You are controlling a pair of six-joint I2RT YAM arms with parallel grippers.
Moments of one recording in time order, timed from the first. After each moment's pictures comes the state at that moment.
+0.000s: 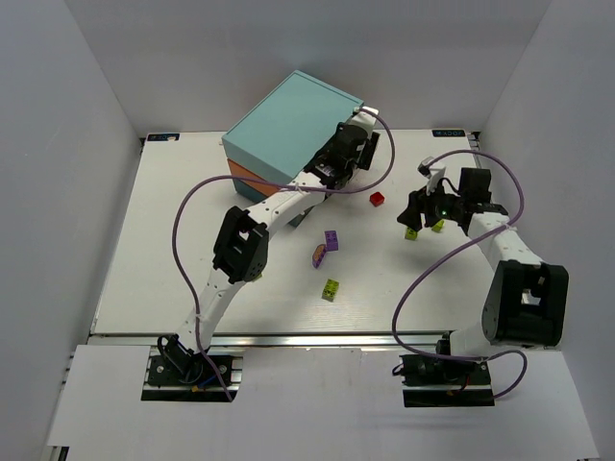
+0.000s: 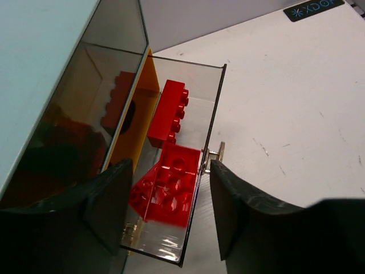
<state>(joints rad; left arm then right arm) -0.74 2.43 2.27 -0.14 -0.38 -0.05 -0.06 1.44 0.94 -0.28 -0.75 -0.41</state>
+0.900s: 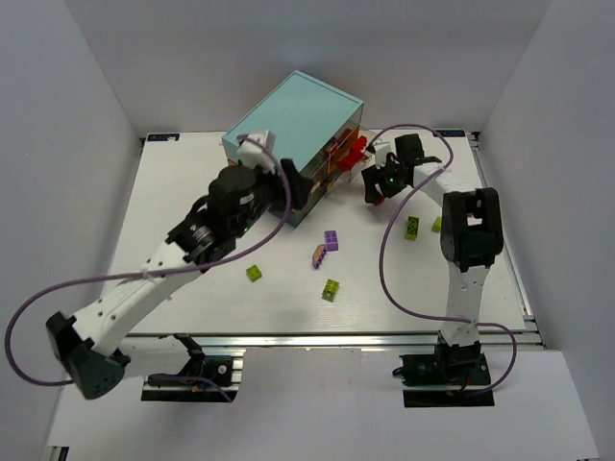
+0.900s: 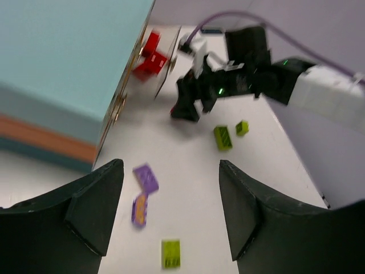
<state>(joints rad) -0.76 1.23 1.28 -0.21 -0.22 -0.40 0.19 2.12 1.60 -0.43 -0.41 -0.34</state>
